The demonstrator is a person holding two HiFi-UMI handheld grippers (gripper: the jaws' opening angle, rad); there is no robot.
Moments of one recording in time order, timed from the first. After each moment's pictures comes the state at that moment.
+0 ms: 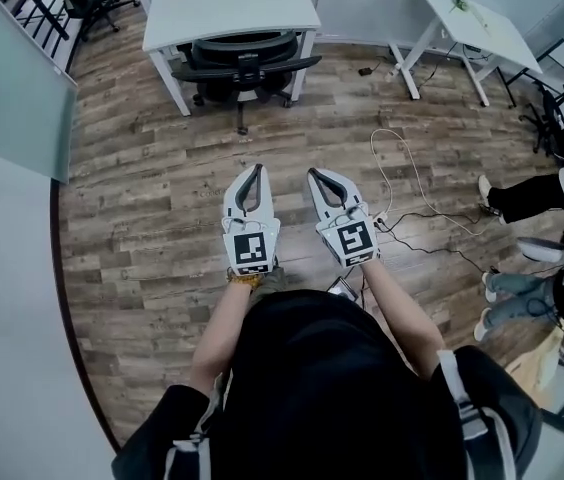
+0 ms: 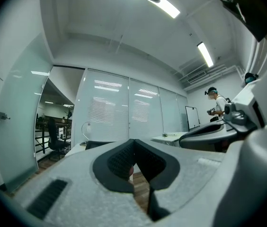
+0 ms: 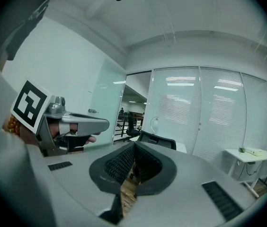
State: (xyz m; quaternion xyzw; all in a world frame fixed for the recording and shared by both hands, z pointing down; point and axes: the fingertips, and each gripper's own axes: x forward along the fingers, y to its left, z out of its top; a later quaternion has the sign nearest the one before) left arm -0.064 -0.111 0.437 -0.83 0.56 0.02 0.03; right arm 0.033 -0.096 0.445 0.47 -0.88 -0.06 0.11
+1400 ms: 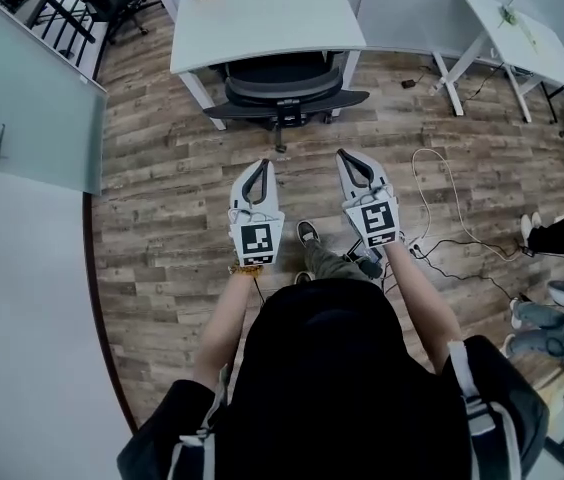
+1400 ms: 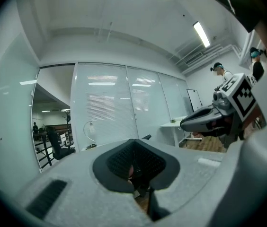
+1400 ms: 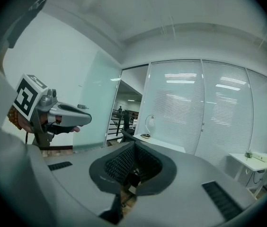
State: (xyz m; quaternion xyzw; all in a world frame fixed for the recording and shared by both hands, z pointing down) left arm -0.119 -0.316 0.455 -0.82 0.56 -0.07 0.07; right arm 0.023 -0.329 0.458 0.47 -0.87 -0.06 0.12
